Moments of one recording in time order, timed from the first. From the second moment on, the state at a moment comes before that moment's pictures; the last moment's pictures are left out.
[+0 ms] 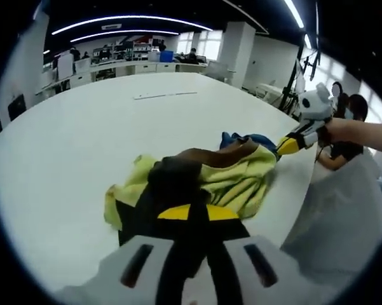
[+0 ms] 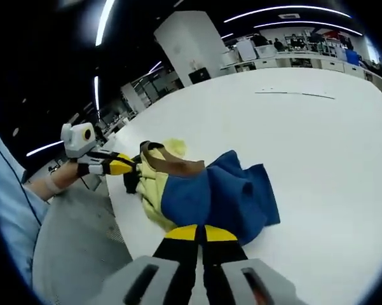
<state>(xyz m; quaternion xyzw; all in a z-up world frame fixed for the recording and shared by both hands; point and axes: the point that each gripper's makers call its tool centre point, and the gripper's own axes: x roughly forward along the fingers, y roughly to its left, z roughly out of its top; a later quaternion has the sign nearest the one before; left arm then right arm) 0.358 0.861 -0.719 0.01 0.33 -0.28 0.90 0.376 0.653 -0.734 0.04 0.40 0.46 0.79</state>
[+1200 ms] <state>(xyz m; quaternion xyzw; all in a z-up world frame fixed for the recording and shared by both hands) 0.448 0.976 -0.556 -0.05 0.18 -0.22 0.96 0.472 0.661 -0.555 -0.04 0.18 0.44 0.88</state>
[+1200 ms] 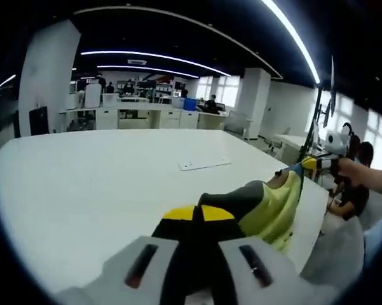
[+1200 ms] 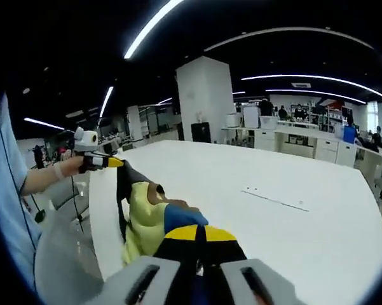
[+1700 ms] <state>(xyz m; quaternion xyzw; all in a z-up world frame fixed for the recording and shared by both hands) 0.518 1.008 -0.579 -0.06 0.17 -0.19 0.97 0.575 0.693 -0.572 -0.04 0.19 0.44 0.88</state>
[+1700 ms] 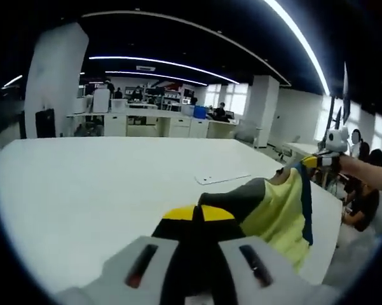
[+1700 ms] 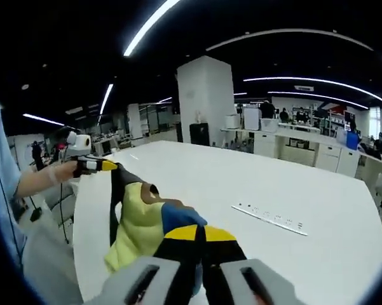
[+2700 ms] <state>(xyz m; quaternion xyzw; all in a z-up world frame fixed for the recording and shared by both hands) 0.589 1.024 -0.750 -0.11 0.31 -0.14 0.93 0.665 0.702 -0.753 -0.07 0.38 0.38 0.84</state>
